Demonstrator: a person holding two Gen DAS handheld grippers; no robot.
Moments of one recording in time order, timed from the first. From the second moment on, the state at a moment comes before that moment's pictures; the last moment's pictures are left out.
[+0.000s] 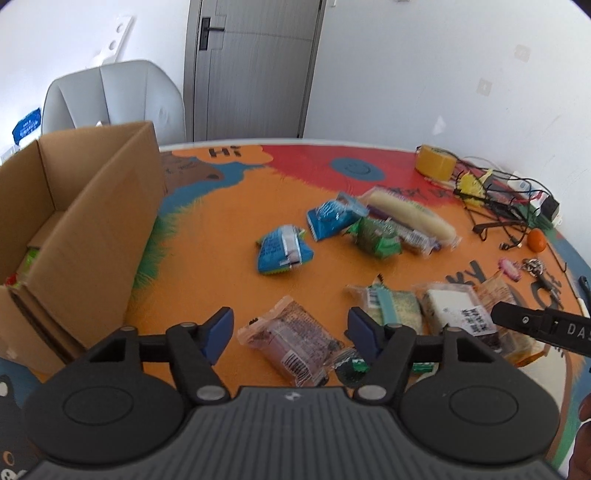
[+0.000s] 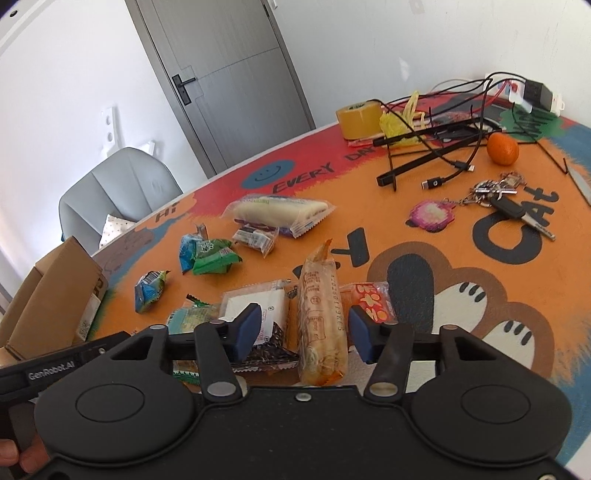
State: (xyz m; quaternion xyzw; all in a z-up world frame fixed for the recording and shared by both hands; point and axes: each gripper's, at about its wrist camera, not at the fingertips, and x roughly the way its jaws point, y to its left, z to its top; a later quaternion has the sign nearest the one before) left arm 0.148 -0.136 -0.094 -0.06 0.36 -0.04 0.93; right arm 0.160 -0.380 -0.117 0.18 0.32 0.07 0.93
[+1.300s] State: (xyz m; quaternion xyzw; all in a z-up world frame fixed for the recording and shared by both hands) left arm 0.128 -0.115 -0.076 -0.06 0.33 -0.04 0.94; right arm 0.145 -0.350 -0.086 0.17 0.28 0.10 0.94
